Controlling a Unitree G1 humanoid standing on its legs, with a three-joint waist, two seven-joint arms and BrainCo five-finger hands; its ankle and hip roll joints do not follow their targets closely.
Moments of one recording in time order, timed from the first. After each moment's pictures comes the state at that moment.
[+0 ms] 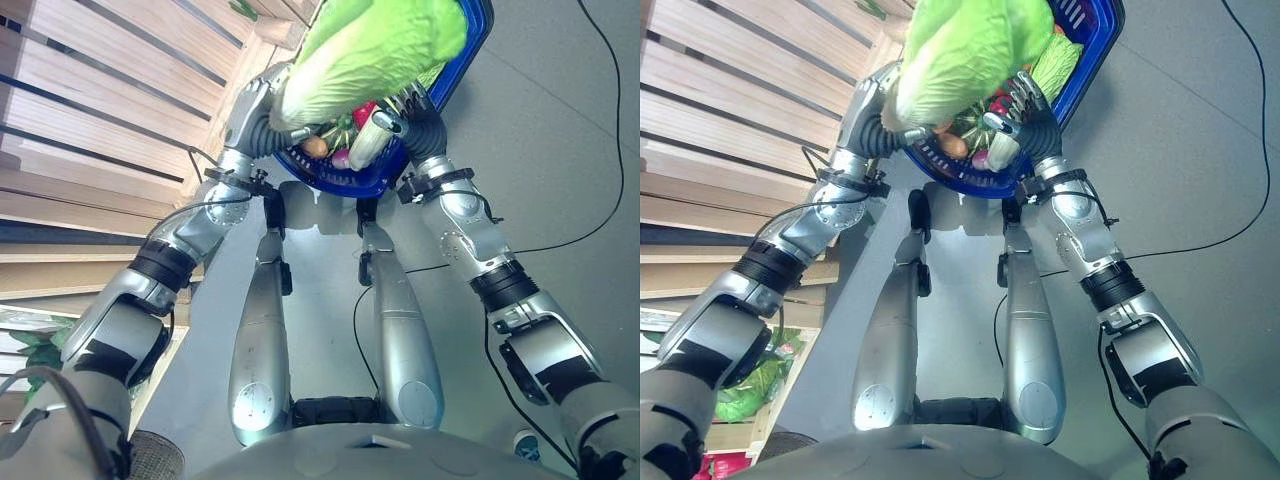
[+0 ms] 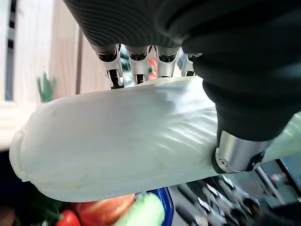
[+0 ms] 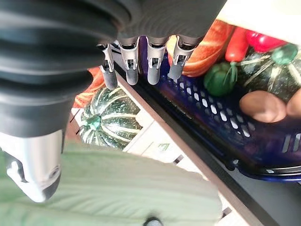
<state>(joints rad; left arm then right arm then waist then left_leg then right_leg) -0.78 0.57 -0.55 0.47 0.23 -0.45 0.47 -0.67 -0.44 0.42 0.31 0.64 -0.24 -0.06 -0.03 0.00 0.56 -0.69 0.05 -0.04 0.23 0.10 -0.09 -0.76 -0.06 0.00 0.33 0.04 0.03</state>
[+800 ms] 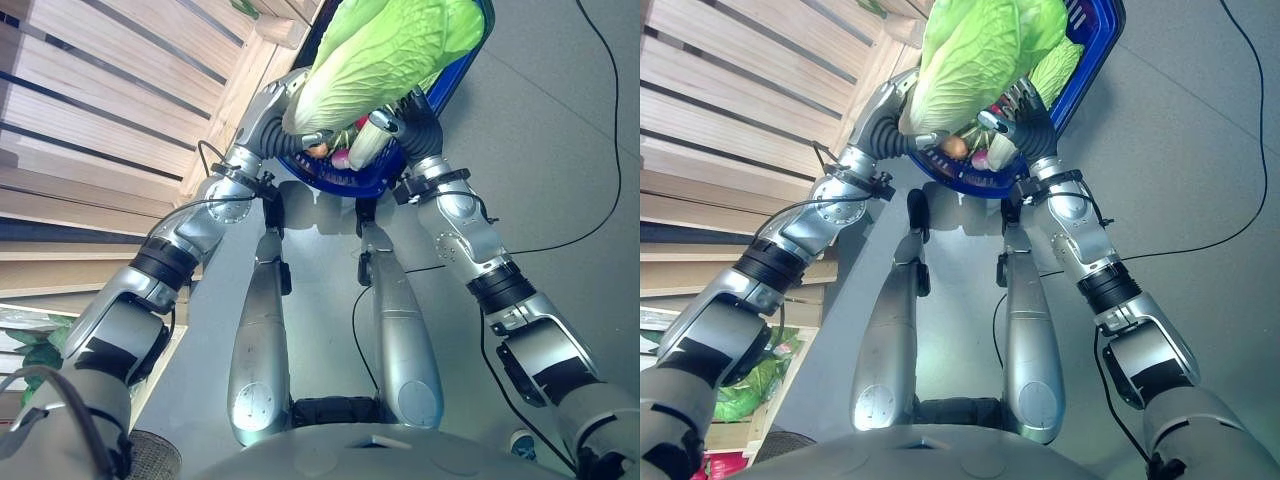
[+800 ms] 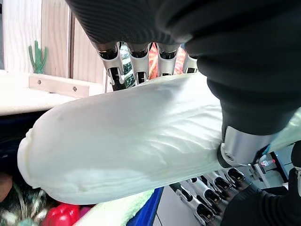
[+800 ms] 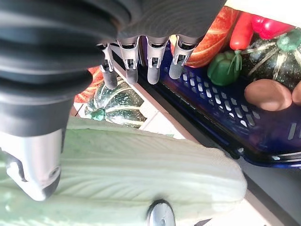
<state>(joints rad) -0.79 0.57 -0.55 0.44 0.15 -0.42 0.29 -0.67 -0.43 0.42 0.27 0.67 -0.24 -0.04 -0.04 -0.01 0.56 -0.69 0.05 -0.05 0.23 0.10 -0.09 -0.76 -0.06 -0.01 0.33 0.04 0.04</state>
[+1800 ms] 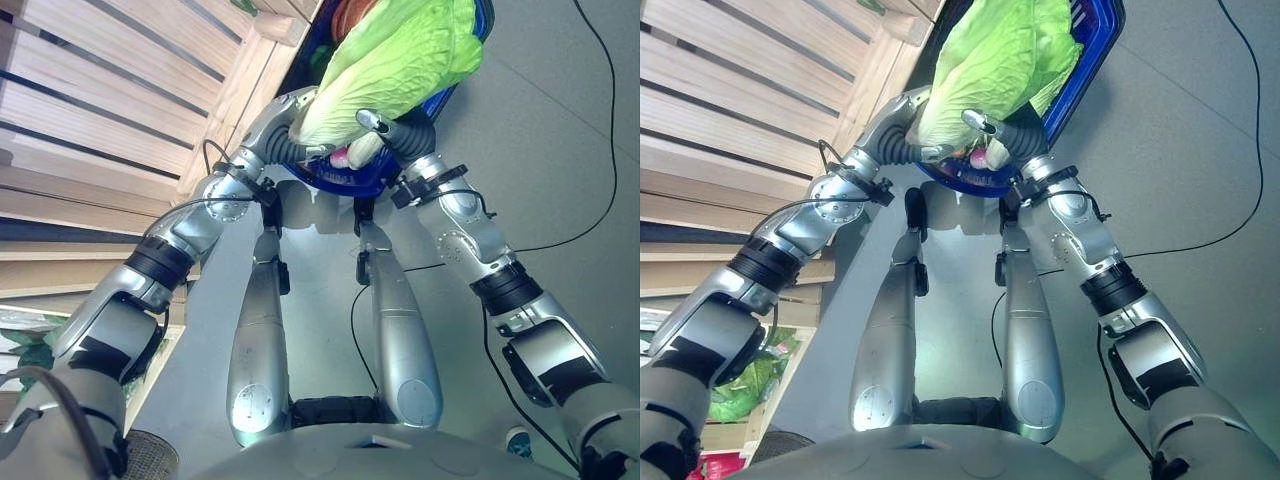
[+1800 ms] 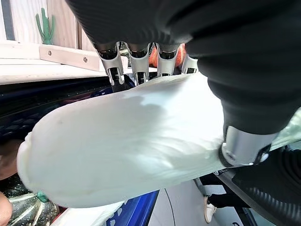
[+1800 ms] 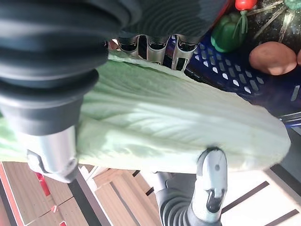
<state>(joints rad) -0.80 0.60 -0.59 0.40 0.13 -0.37 0.19 -0.67 -0.46 0.45 0.18 0.75 -0.20 0.04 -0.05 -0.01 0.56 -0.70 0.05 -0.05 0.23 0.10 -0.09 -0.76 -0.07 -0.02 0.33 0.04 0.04</state>
